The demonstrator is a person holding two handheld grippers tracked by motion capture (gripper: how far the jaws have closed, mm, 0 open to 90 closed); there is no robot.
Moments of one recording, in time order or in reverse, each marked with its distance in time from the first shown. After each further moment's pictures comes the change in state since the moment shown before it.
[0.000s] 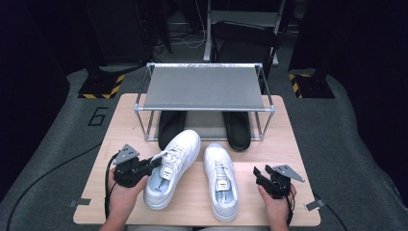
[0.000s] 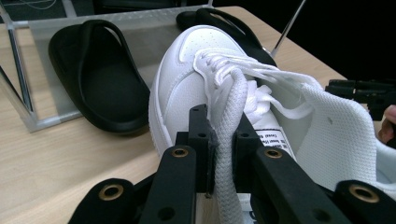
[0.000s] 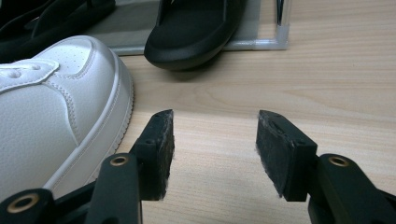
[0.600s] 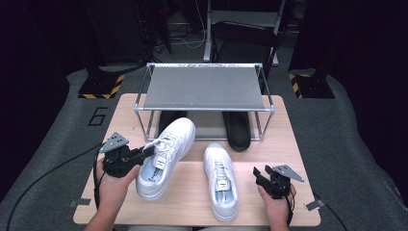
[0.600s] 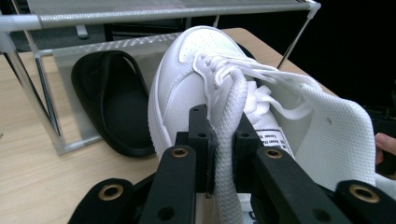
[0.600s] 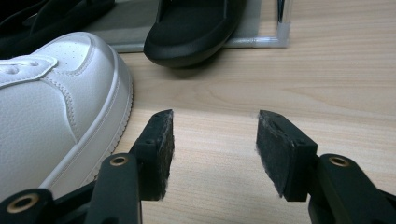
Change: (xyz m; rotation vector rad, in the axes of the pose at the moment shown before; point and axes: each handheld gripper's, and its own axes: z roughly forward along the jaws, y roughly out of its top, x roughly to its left) left arm 0.007 0.036 -0.022 -0.035 0.014 -0.001; right arm 0.000 -0.001 0.000 0.008 -0.001 -0.002
